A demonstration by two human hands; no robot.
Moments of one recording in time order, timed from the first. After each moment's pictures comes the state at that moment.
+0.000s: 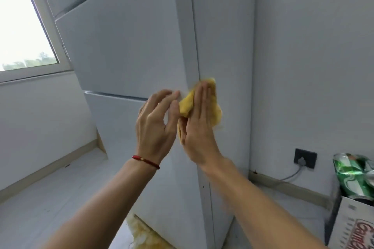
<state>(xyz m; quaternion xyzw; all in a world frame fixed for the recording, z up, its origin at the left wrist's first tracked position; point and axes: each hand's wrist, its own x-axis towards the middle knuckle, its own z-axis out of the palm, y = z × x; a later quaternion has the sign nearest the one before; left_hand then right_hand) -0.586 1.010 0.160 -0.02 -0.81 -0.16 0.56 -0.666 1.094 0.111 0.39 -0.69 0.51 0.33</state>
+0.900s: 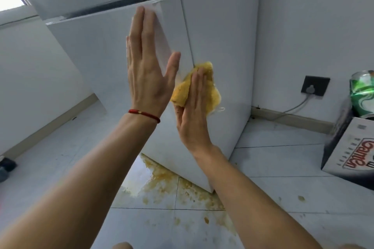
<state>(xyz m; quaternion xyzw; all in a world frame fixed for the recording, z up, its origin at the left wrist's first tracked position) -0.604 1.029 0.073 0.03 -0.84 -0.10 0.53 -0.648 1.085 -0.062 0.32 -0.70 0.58 0.28</state>
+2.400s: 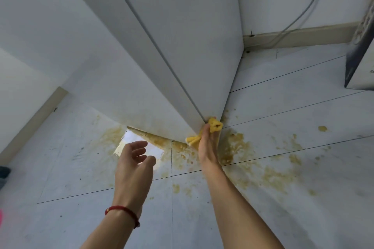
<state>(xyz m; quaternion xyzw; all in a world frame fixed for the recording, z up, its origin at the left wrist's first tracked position) -0.492 1.040 -0.220 0.42 -0.79 -0.43 0.14 -0.626 1.086 -0.406 -0.15 -0.53 0.83 -0.13</state>
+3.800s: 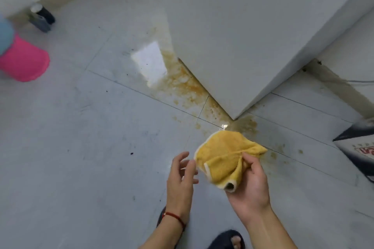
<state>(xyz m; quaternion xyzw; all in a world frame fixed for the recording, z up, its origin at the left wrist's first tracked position) -0.313 1.118 -0.084 0.57 -0.49 -0.64 0.14 -0.431 1.205 -0.064 -0.27 -0.44 0.72 -0.46</state>
